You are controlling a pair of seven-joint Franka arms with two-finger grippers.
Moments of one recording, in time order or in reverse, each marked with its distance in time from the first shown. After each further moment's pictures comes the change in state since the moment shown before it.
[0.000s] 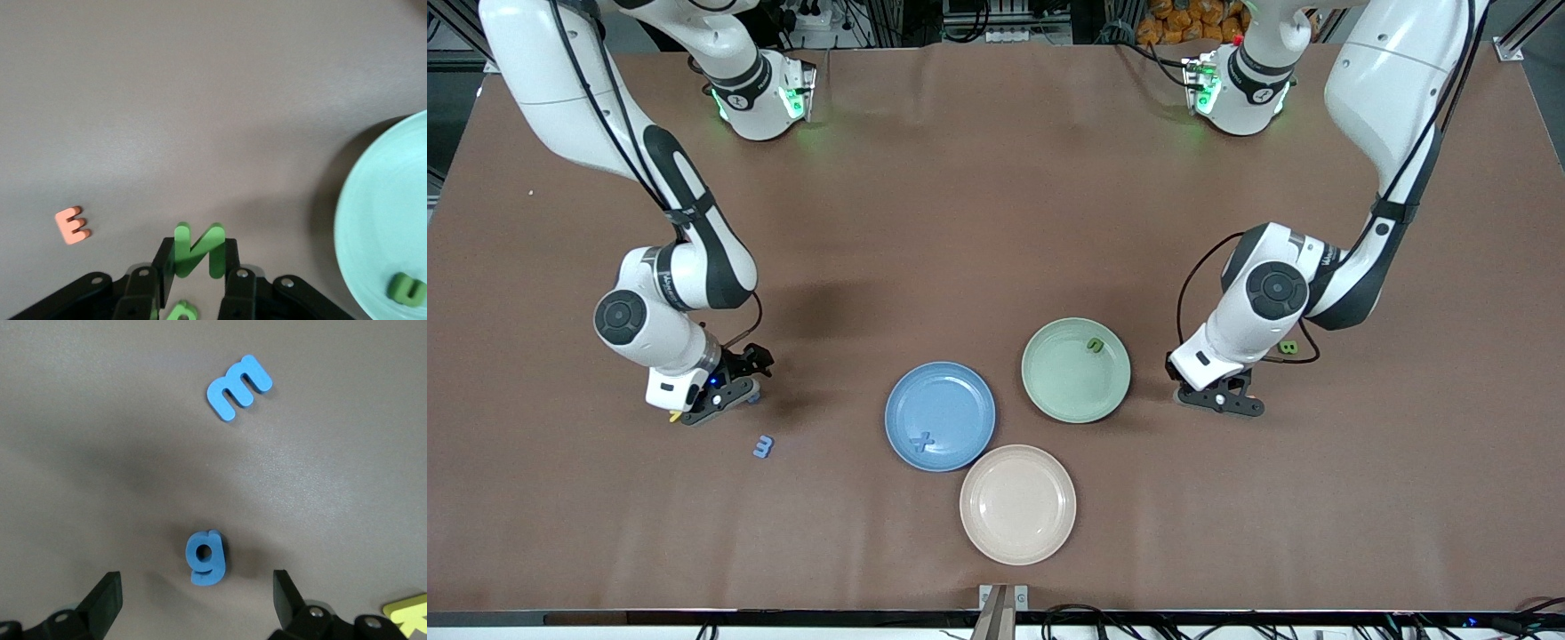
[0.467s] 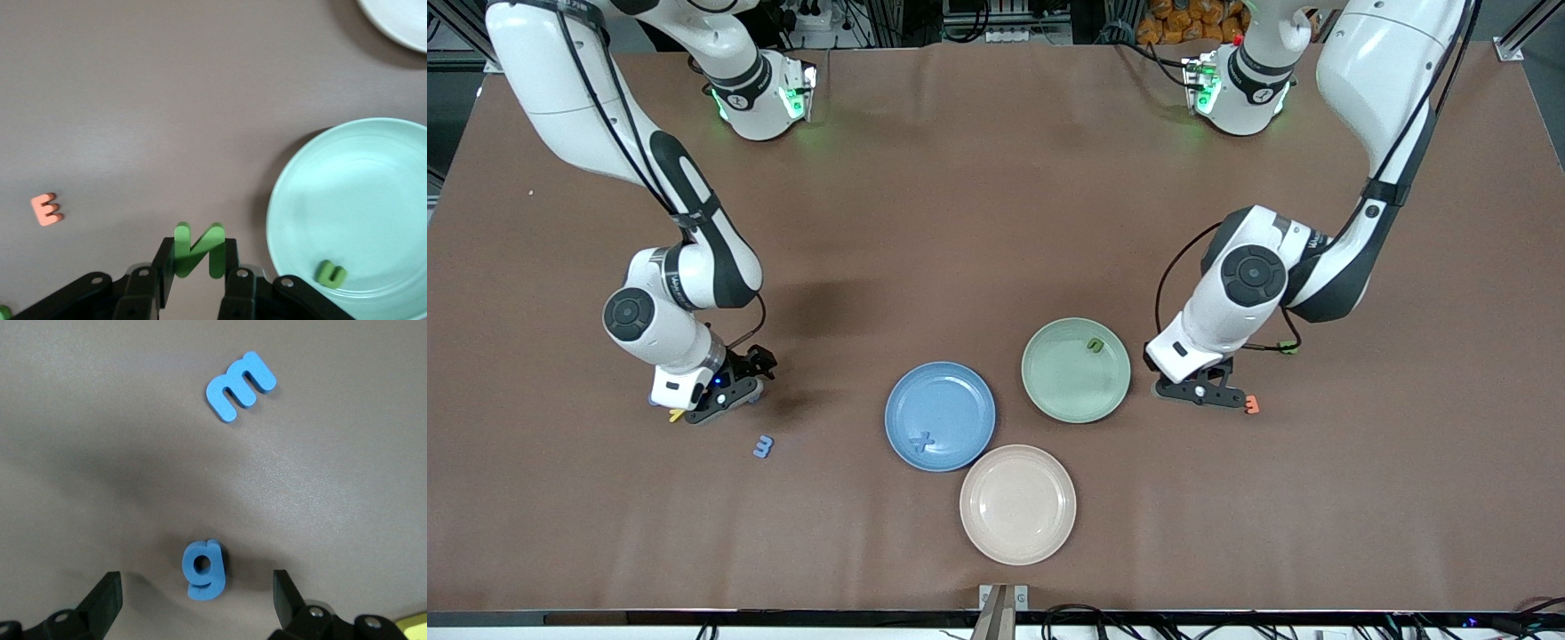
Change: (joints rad) left arm -0.009 -0.019 -0.077 0.059 0.000 -0.104 -0.101; right arm 0.000 0.022 0.001 -0.017 -0.002 0.066 -0.002
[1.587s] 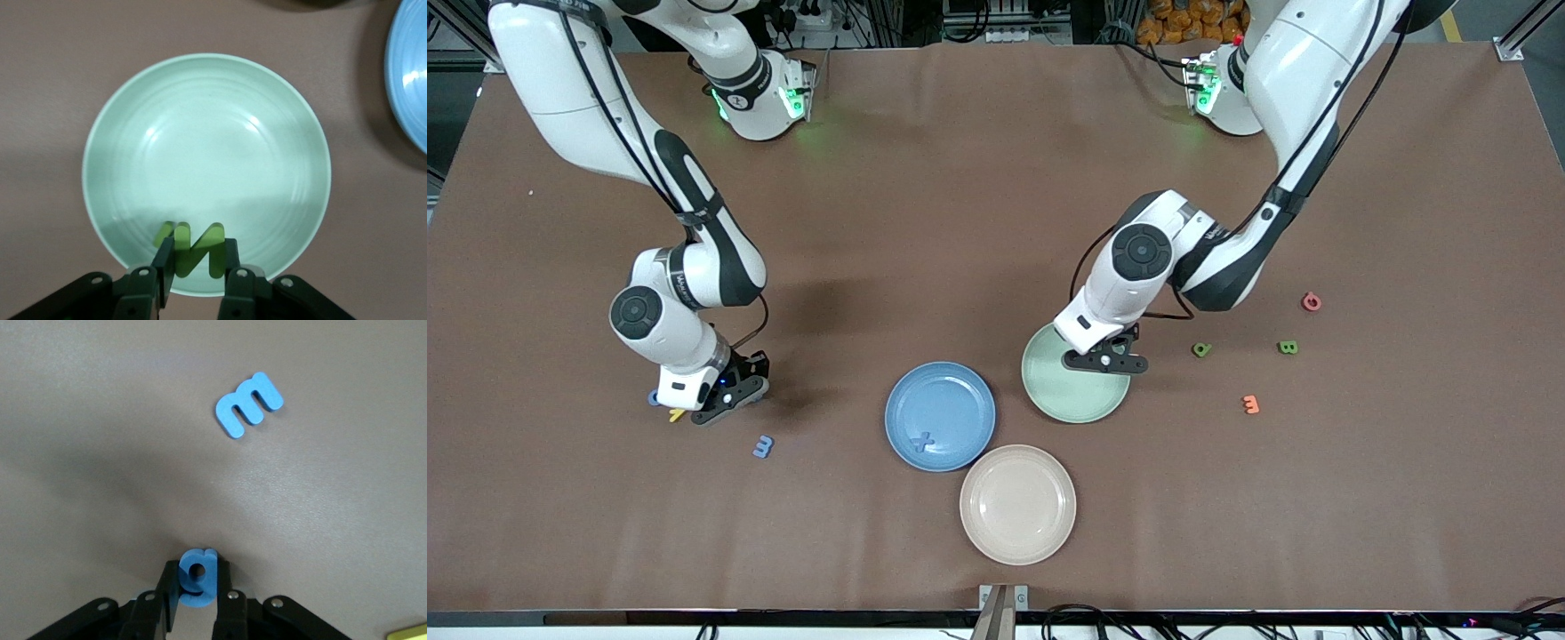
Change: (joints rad) left arm -0.163 0.095 -0.050 0.051 -0.034 0.001 -0.271; right arm 0.003 -0.002 0.007 0.003 -0.039 0.016 0.004
